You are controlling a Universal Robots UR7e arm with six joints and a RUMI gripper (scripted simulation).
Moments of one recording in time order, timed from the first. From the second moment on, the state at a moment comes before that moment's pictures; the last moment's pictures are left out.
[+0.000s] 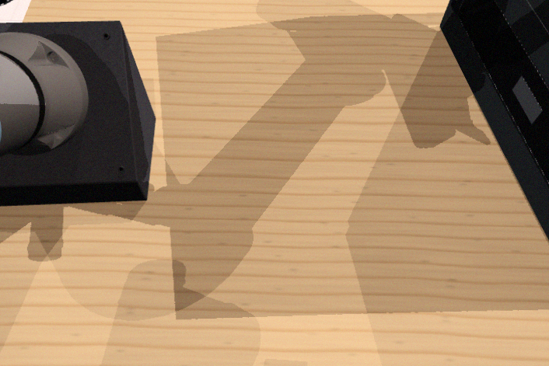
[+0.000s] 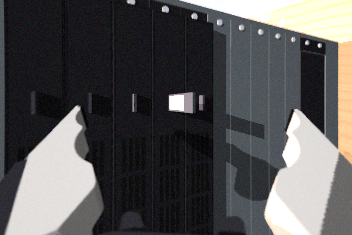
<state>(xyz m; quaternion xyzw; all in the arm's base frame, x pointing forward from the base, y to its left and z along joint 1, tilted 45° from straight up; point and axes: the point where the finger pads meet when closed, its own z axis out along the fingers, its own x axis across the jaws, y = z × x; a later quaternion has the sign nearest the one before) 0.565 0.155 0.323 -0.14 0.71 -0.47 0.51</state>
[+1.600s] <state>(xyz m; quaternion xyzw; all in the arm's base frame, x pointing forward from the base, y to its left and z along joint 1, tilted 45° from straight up) 0.527 0.162 0.339 -0.14 0.71 -0.47 0.51</state>
